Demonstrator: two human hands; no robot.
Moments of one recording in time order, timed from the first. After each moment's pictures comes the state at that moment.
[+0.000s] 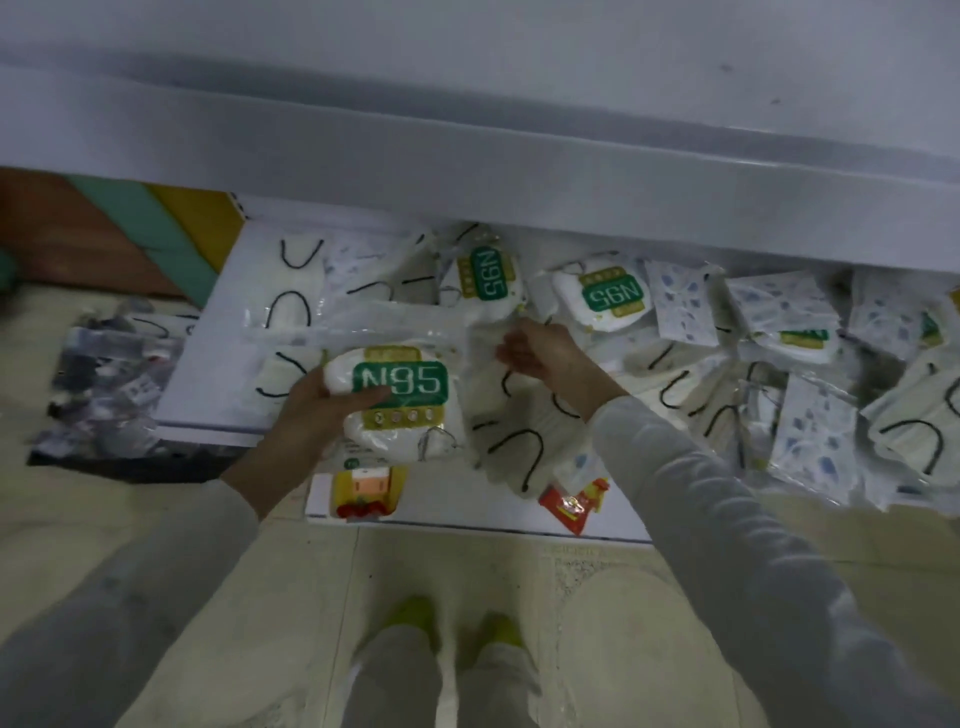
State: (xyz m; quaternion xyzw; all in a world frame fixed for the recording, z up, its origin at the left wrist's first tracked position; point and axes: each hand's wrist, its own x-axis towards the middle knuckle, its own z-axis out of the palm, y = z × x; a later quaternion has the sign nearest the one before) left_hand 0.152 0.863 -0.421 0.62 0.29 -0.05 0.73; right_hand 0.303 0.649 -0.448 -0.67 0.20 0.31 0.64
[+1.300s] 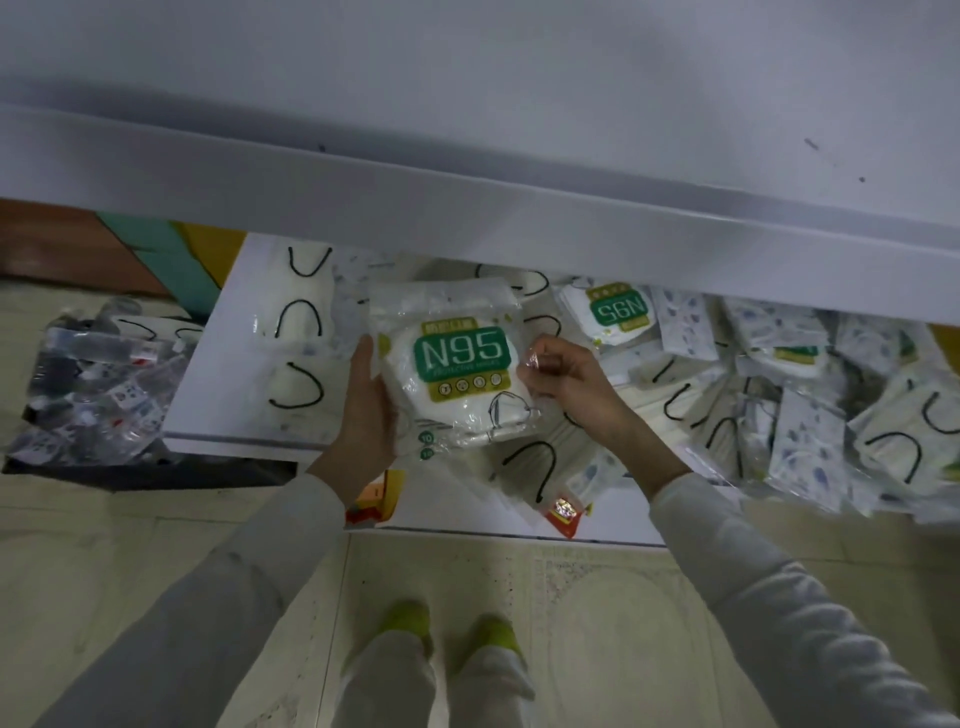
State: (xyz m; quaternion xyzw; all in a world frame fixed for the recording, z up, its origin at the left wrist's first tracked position) left_hand 0.180 0.846 -0.428 0.38 0.29 -0.10 0.87; right_hand 0.255 0.636 -0.411 -0.74 -0.10 0.23 0.63
